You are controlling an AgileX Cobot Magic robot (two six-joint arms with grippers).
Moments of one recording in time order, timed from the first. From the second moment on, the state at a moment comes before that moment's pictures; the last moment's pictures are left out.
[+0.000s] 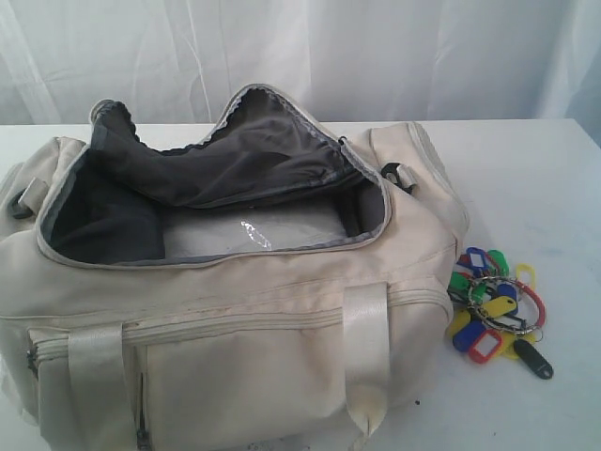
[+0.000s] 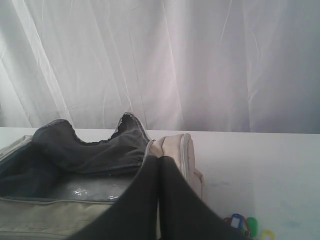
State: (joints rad) left arm -0.21 0.18 -0.86 -0.26 0.86 0.13; right arm 0.31 0.15 -0.76 0.24 0.75 0.02
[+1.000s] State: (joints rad) left arm -0.05 0.01 -0.06 -0.08 0.51 0.13; right arm 0.31 0.15 -0.76 0.24 0.75 0.02
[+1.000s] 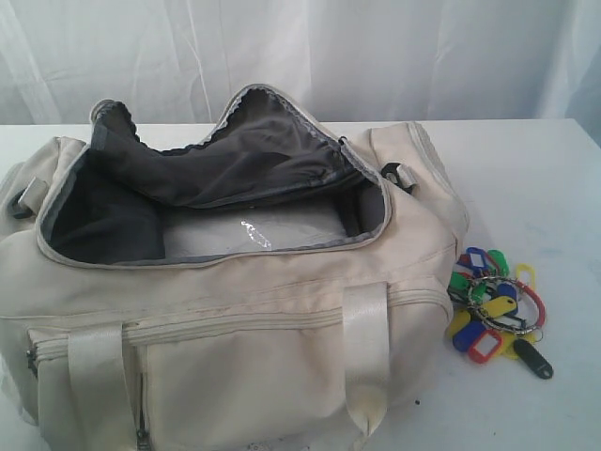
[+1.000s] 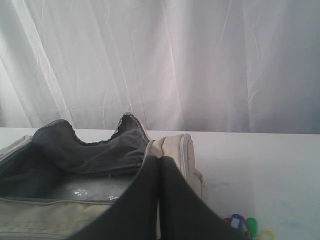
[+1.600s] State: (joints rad) left arm -0.01 0.01 0.02 -0.11 0.39 0.13; right arm 0.31 0.15 -0.76 0.24 0.75 0.02
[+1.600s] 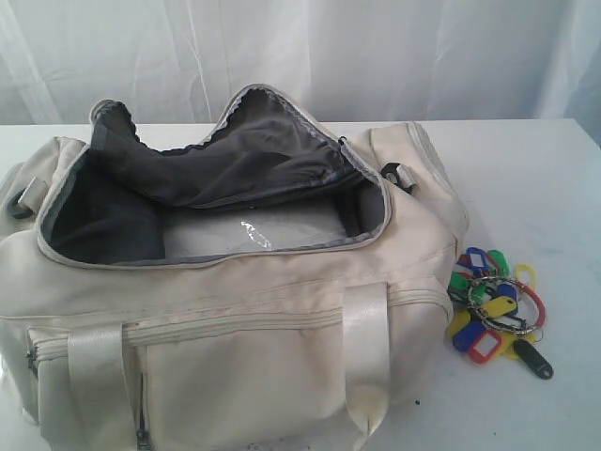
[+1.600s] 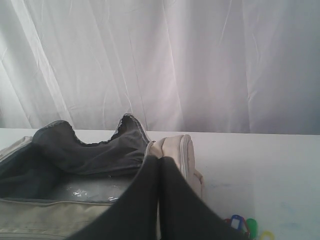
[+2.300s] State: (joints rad) left arm -0.01 0.01 0.02 -0.11 0.39 0.13; right arm 0.31 0.15 -0.75 0.24 0.74 0.02
